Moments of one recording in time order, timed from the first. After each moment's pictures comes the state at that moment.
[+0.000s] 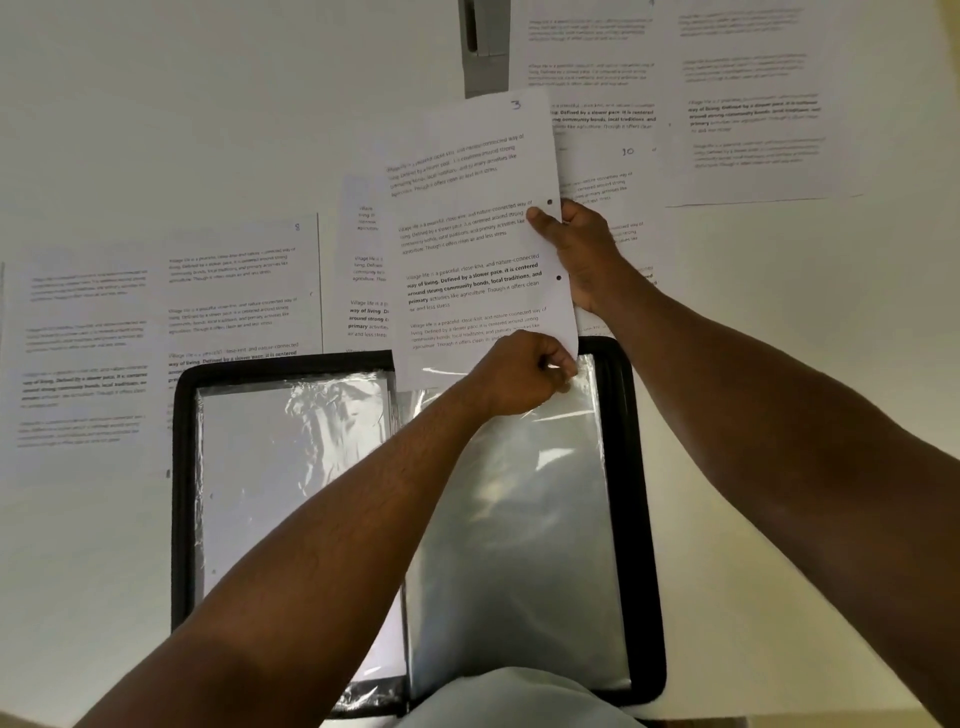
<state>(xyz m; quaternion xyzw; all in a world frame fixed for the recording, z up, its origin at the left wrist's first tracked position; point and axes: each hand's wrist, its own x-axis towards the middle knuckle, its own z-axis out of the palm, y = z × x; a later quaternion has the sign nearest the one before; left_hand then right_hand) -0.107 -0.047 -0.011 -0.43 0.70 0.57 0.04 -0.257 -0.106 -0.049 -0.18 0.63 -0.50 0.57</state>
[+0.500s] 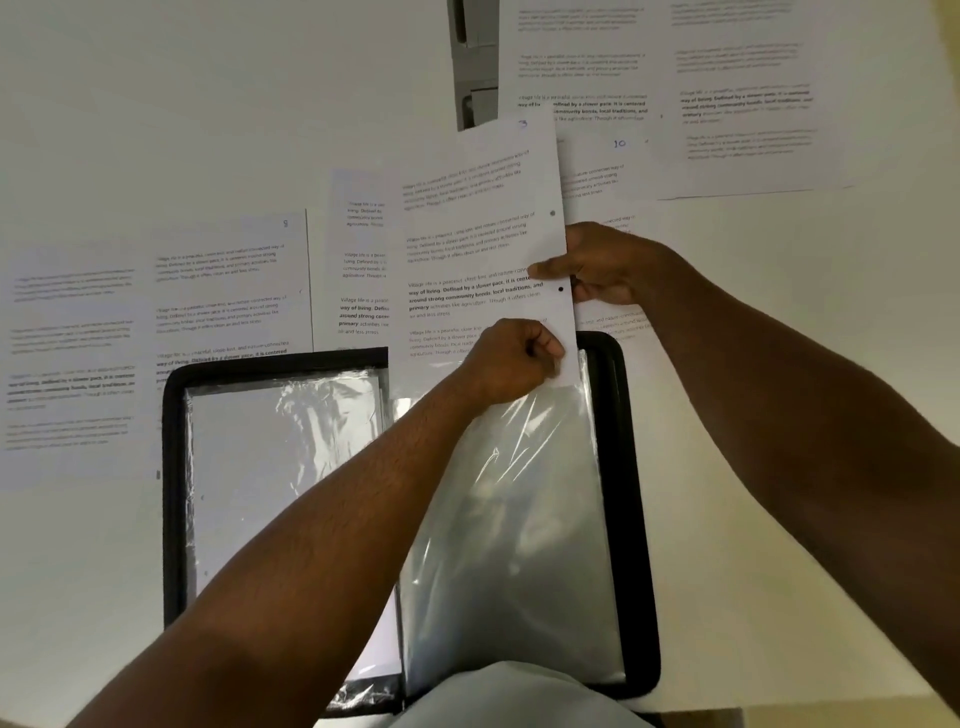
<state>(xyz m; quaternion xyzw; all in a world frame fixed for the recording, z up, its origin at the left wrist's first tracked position) -0.111 -0.049 -0.019 -0.48 0.66 0.57 0.01 -0.296 -0.090 -0.040 -0.28 0.63 -0.24 0.68</state>
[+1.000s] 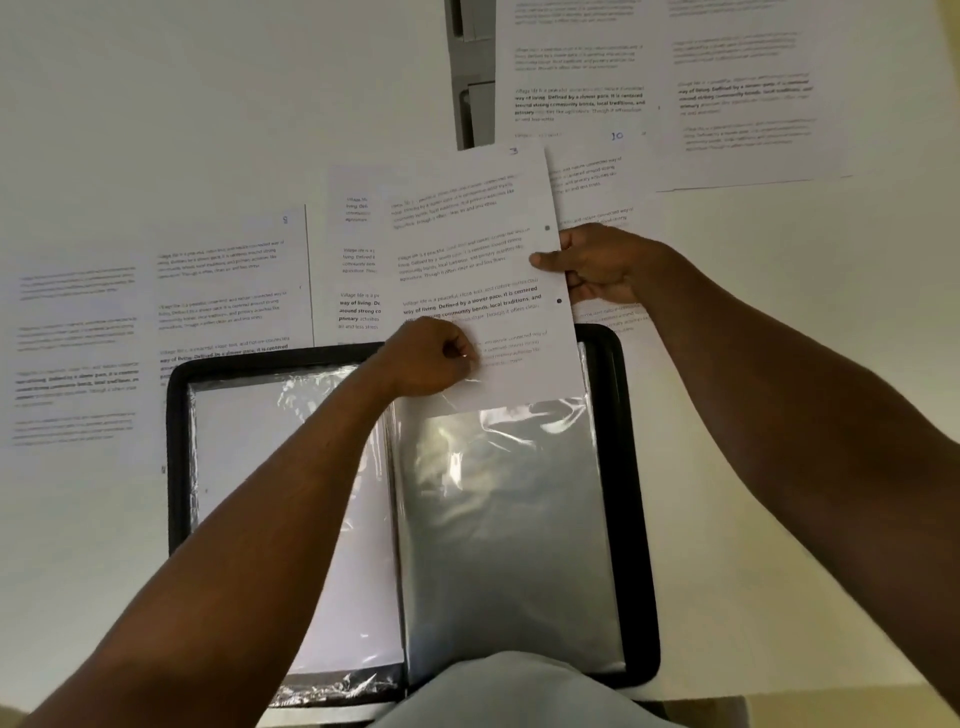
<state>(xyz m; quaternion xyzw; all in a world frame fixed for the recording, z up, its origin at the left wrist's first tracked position) -0.040 -0.085 -0.010 -0.46 0.76 0.44 0.14 -0.299 -0.082 -0.041 -0.25 0.62 -0.24 0.70</state>
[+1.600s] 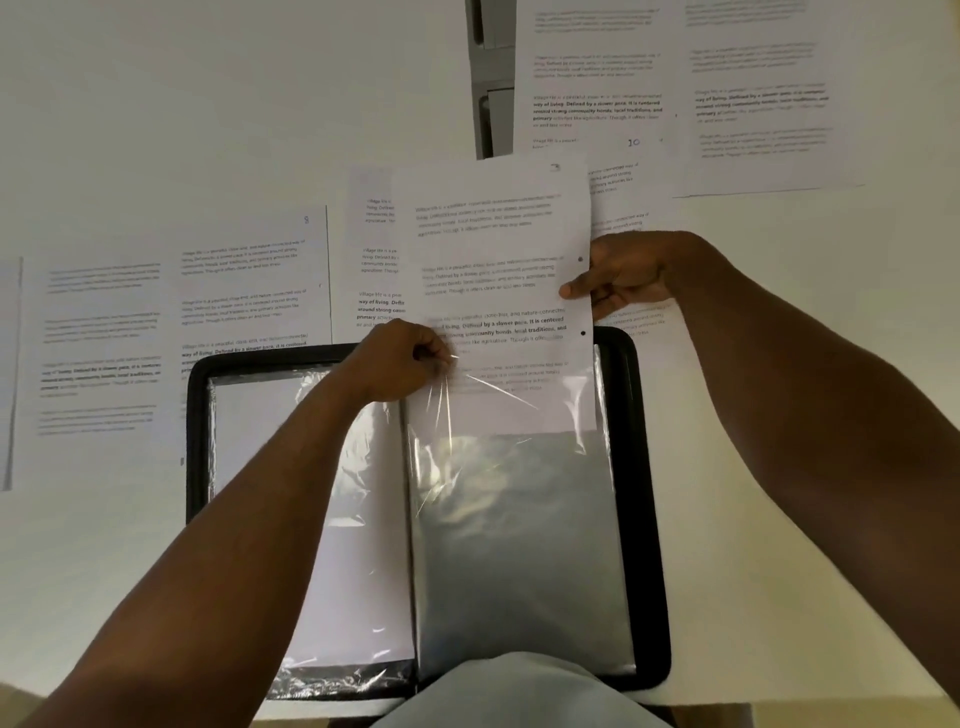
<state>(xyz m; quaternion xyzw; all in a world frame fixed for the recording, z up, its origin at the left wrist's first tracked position) 0.004 -0.094 -0.015 -0.48 0.75 0.44 0.10 -0.313 -0.083 -0.032 -0.32 0.57 -0.11 0.75</state>
